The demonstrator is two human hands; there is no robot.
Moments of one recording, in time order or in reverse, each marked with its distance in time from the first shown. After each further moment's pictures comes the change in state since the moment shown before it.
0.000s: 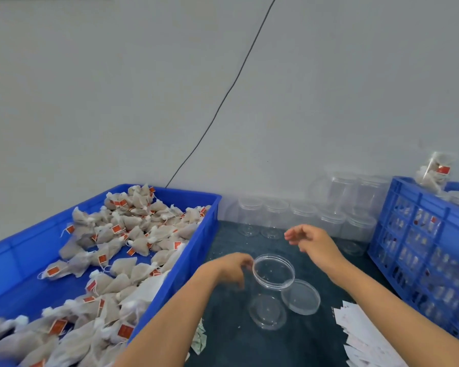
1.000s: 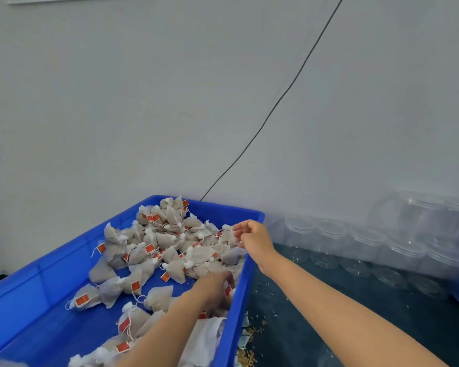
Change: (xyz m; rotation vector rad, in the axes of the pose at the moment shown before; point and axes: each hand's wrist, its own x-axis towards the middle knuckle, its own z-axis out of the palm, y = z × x) left_hand 0.004 -0.150 -0.064 0.093 0.182 -0.321; right_hand 0.118 -0.099 0.212 0.273 -0.089 0.027
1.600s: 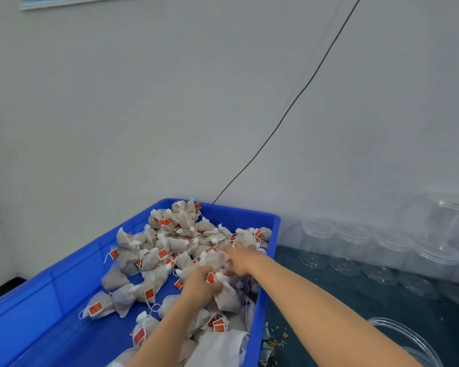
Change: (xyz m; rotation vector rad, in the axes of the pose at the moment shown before) left_hand -0.010 -0.043 -0.021 -0.589 0.362 -0.059; right_hand 0.054 0.038 0.058 -1.182 -0.521 -0.128
